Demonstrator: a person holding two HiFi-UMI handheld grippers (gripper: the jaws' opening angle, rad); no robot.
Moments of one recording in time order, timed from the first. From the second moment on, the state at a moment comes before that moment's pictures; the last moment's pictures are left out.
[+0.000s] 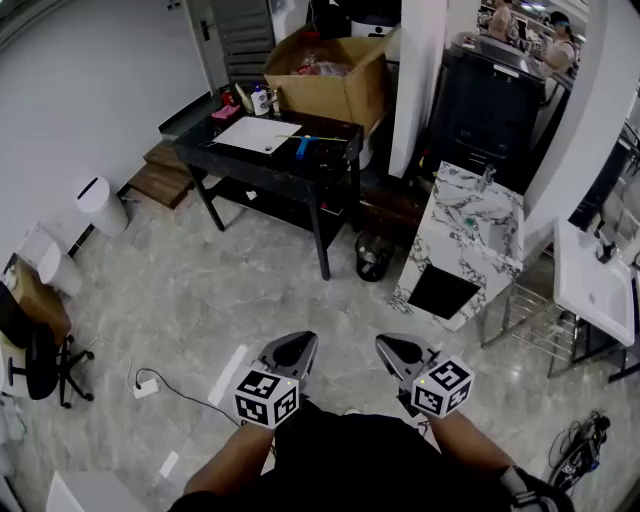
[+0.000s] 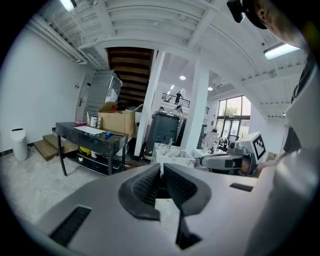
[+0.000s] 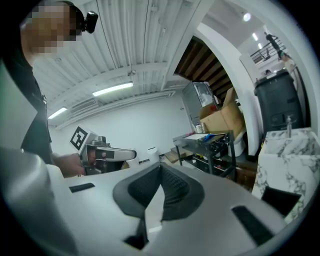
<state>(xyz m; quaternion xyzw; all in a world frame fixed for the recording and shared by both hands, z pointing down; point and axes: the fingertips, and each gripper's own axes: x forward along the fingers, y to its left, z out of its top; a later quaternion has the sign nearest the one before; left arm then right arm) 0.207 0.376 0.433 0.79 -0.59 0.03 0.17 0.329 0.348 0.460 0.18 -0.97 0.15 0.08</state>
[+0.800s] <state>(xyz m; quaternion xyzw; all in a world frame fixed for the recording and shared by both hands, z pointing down) 0.211 0.341 0.443 0.78 -0.60 0.08 0.16 0.326 0.312 0.471 0.15 -0.96 0.21 0.05</state>
